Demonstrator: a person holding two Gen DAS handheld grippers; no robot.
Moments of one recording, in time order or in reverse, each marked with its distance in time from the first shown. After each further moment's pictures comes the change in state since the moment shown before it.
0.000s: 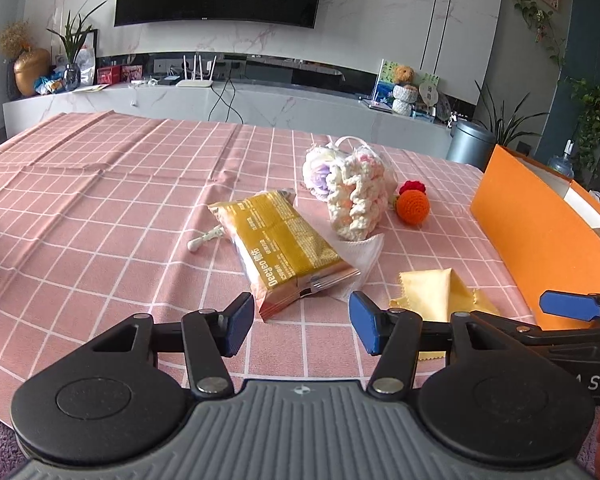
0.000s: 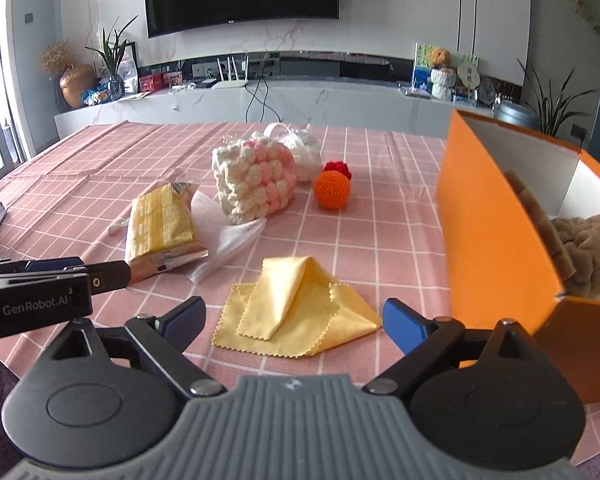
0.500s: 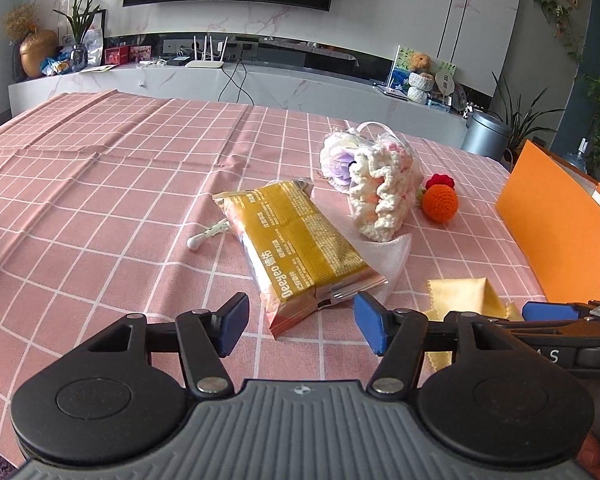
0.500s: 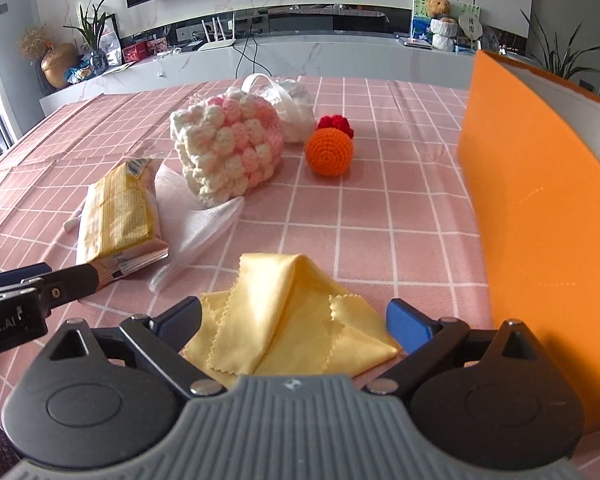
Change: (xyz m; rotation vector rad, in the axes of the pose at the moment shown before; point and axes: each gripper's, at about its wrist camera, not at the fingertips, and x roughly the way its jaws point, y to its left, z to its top) left arm 0.032 0.008 0.010 -0.034 0.048 0.027; right arm 0.071 -0.011 0.017 0.052 0.131 0.010
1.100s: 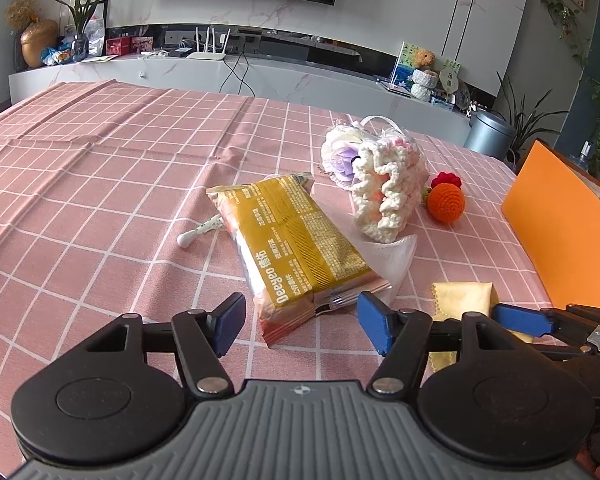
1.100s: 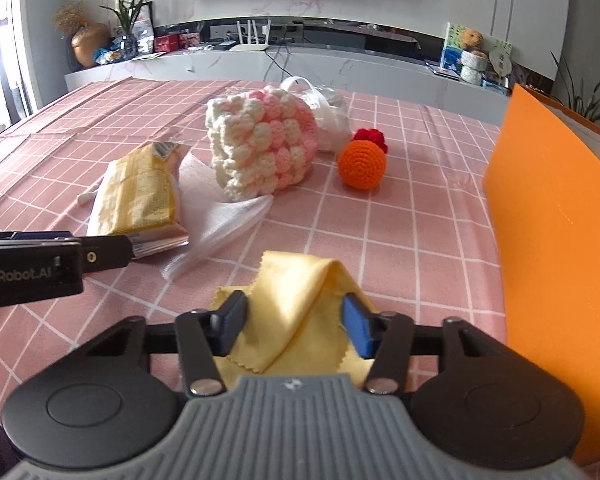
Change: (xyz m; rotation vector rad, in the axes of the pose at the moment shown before) left arm 0.012 -0.001 0.001 -0.025 0.018 -0.003; right arm 0.001 0.017 -0.007 -0.148 -0.053 0.016
